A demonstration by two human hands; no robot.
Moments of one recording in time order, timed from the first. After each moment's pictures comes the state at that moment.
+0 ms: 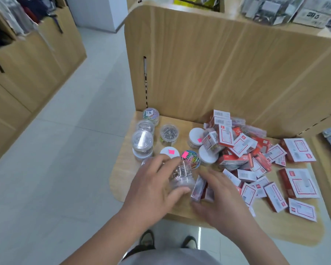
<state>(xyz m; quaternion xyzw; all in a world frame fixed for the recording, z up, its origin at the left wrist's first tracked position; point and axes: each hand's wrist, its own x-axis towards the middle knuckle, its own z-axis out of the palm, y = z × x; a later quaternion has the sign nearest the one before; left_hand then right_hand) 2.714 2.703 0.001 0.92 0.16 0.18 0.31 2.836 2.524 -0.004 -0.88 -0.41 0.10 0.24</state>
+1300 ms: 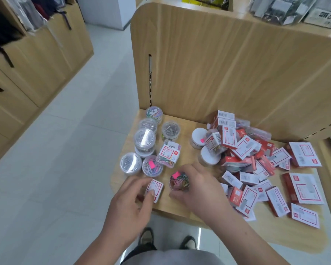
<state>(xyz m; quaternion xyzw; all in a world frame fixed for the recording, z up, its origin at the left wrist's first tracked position) 2.657 2.695 -0.026 0.80 0.32 0.21 0.46 2.829 2.583 0.005 -0.89 -0.40 0.18 0.14</state>
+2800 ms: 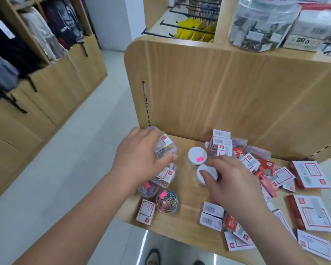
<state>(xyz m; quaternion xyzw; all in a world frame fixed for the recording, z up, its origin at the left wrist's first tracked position) 2.782 2.762 0.070 0.94 0.28 0.14 0.13 2.909 2.554 0.041 -0.88 -0.41 -0.03 0.23</state>
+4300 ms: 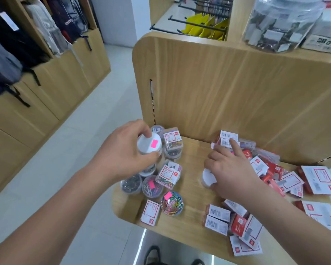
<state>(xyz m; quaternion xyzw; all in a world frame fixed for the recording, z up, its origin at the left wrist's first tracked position) 2.751 2.795 0.098 0.91 0.29 0.14 0.28 2.944 2.596 0.054 -0.81 -0.56 0.06 -0.20</state>
